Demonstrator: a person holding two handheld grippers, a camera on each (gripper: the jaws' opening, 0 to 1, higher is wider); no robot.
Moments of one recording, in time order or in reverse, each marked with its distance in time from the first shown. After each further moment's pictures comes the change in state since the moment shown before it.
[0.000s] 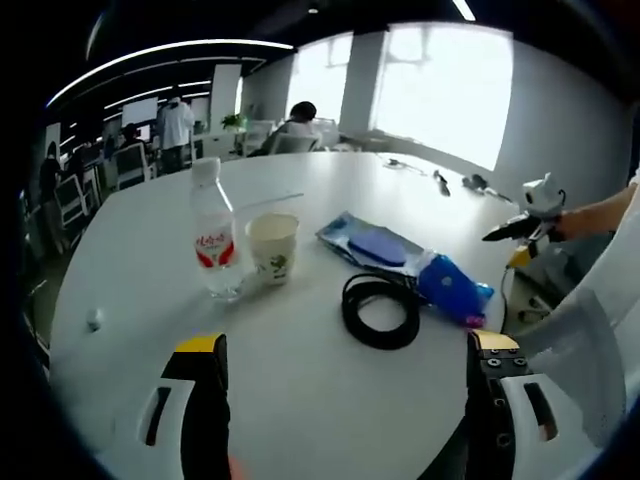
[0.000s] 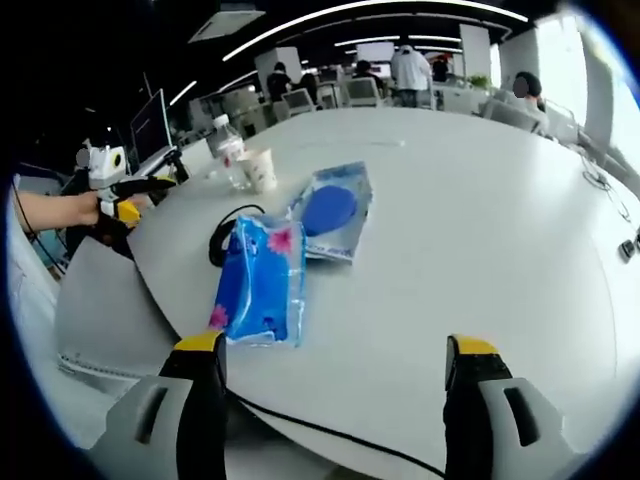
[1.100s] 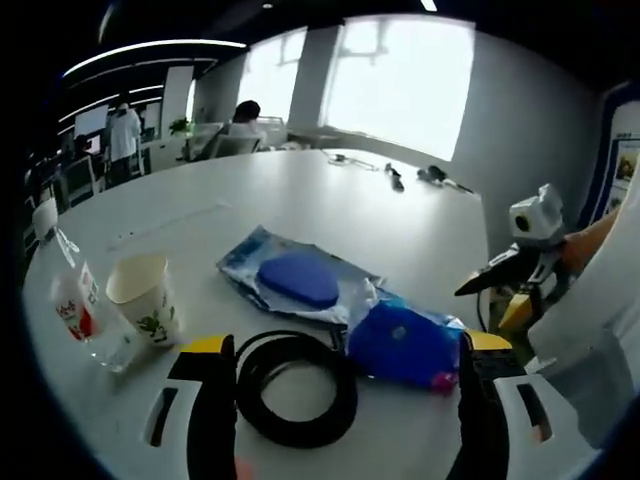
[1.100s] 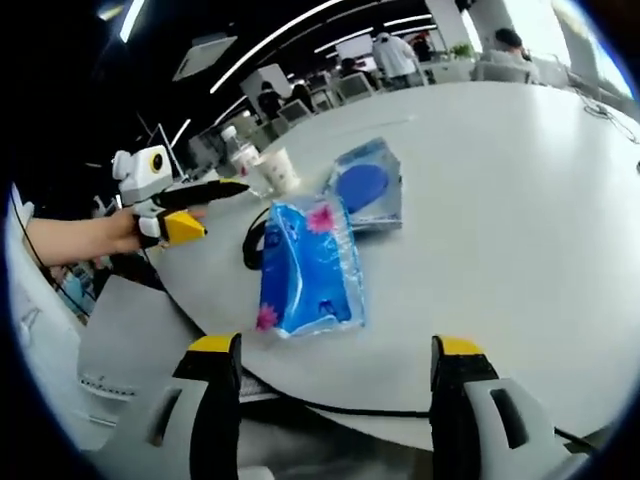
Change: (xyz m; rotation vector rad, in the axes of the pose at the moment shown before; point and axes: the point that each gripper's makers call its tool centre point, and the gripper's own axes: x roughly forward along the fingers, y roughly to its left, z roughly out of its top) left arm 0.112 -0.094 0.024 0.079 0.026 -0.209; right arm 0.017 0.052 -0.027 0.244 -0.038 0.115
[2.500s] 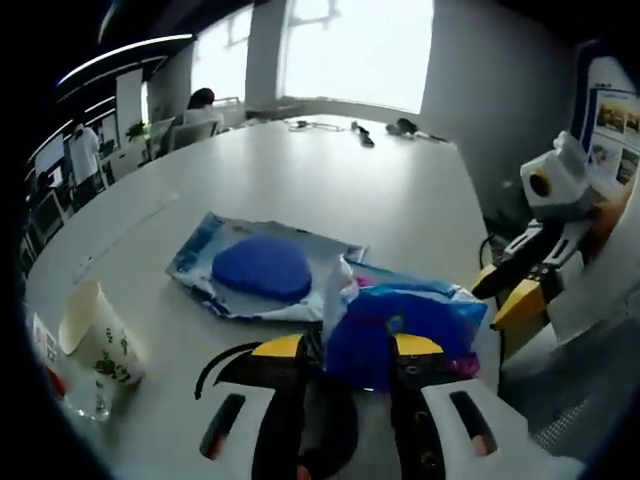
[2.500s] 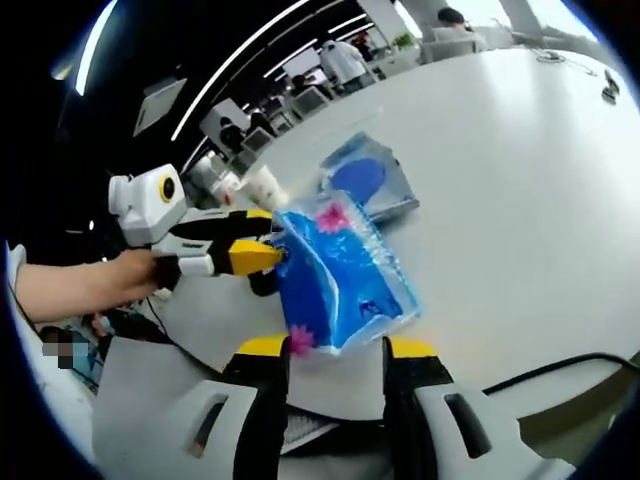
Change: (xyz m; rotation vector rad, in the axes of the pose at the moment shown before) left arm 0.043 -0.012 -0.022 0.158 0.163 -0.078; right arm 0.030 0.035 -0.004 0.207 -0.057 -0.050
